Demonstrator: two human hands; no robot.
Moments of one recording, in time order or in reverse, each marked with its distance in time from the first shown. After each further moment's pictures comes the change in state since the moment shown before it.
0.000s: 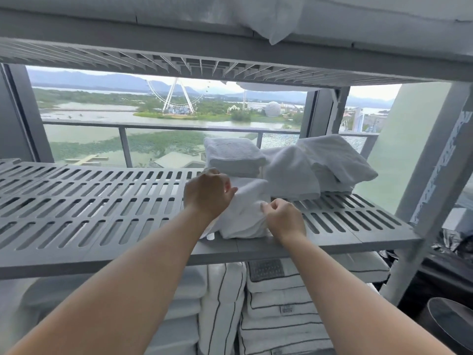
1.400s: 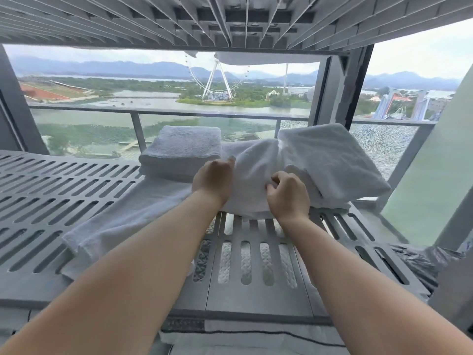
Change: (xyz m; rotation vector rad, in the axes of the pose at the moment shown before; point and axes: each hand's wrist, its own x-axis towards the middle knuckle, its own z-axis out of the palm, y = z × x) left_hand 0.144 0.155 0.153 0.220 -0.232 -0.166; right_hand 0.223 0.128 -0.055 -0.063 0.113 -0.288
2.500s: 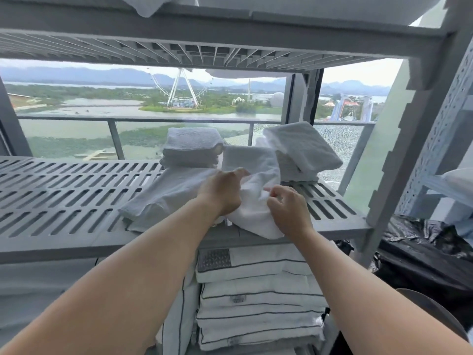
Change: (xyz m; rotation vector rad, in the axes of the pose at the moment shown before) left_hand -0.147 -0.029 -0.077 -0.353 -0.148 0.250; right_hand -0.174 -0.060 -0.080 0.125 -0.051 -0.032
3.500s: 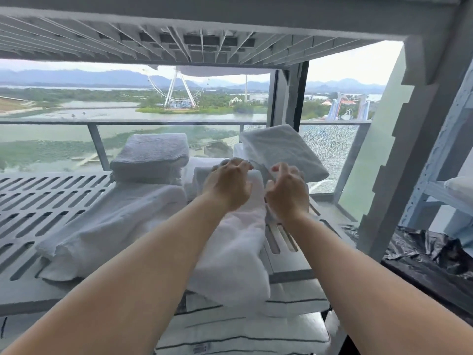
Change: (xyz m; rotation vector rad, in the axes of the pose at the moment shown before) left_hand 0.131 0.064 0.060 0.095 0.159 0.064; right_hand 0.127 0.084 -0.022 -0.247 0.171 0.104
